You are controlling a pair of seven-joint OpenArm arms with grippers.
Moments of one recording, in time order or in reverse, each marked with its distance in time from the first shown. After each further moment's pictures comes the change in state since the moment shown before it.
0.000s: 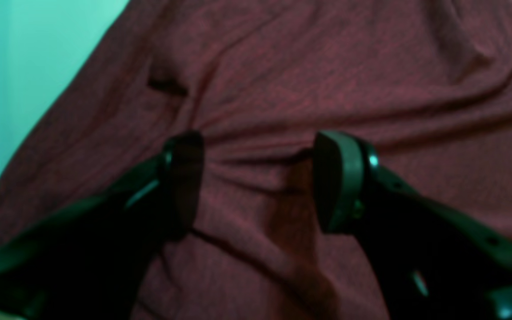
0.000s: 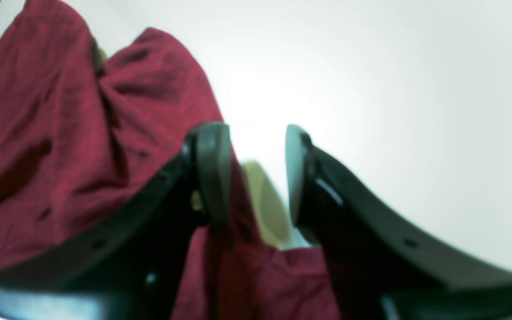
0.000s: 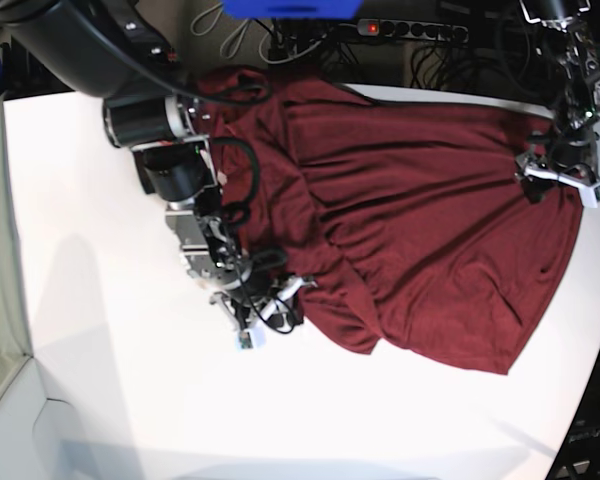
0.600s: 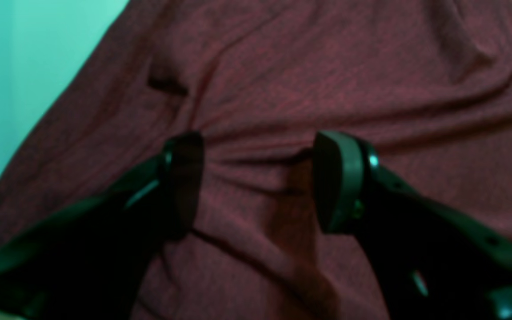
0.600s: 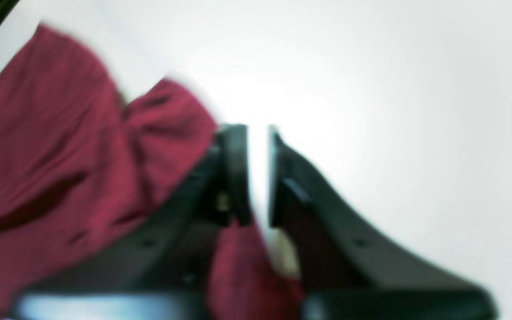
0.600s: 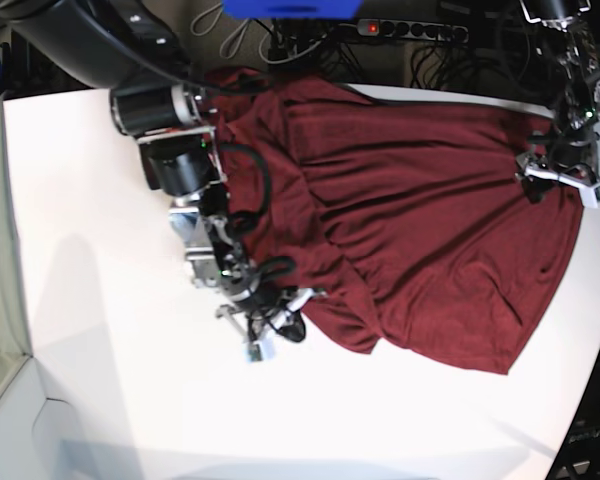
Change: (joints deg) left arm 0.1 0.0 0.0 0.4 0.0 0.1 0.2; right arm -2.8 -1.8 0.3 11.2 -0.2 -0.8 -6.2
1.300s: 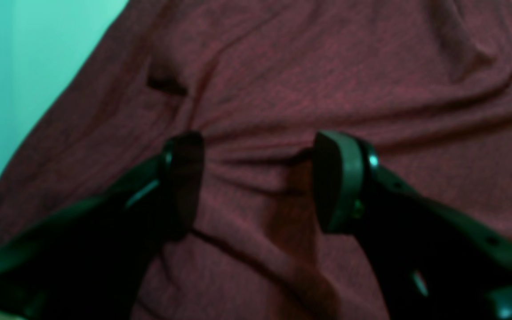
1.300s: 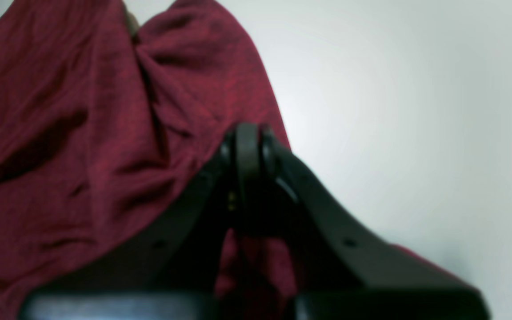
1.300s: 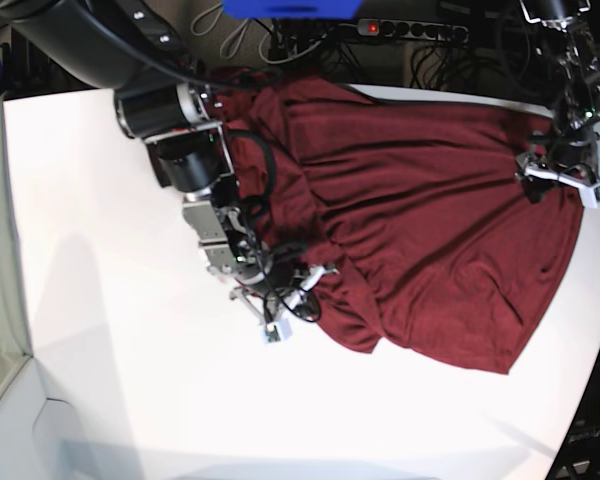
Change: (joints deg) left arm -0.2 0.0 0.2 -0.2 0.2 0.0 0.0; right arm 0.5 -0.9 -3.8 -6.4 0.2 0.0 1.2
